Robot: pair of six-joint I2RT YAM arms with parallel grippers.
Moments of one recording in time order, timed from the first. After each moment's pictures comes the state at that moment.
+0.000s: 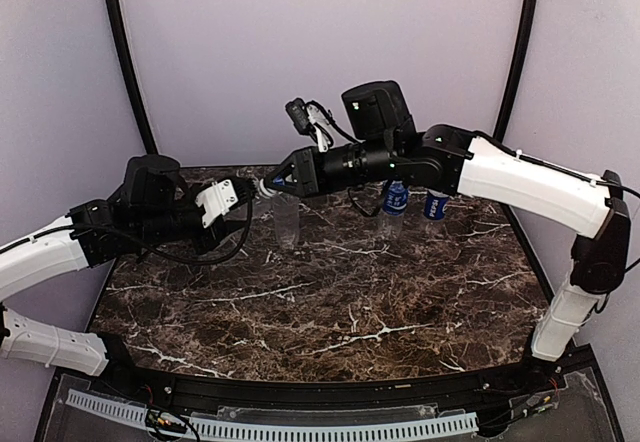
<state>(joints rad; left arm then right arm) -0.79 1.04 0.92 -0.36 -0.06 0.60 1.04 1.71 1.70 -0.38 -0.29 0.47</state>
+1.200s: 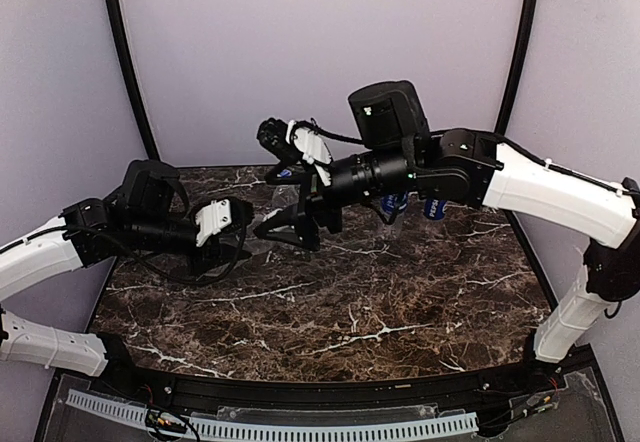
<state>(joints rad) -0.79 1.02 0.94 -0.57 0.32 0.57 1.15 1.62 1.67 -0.46 -0.36 -0.32</state>
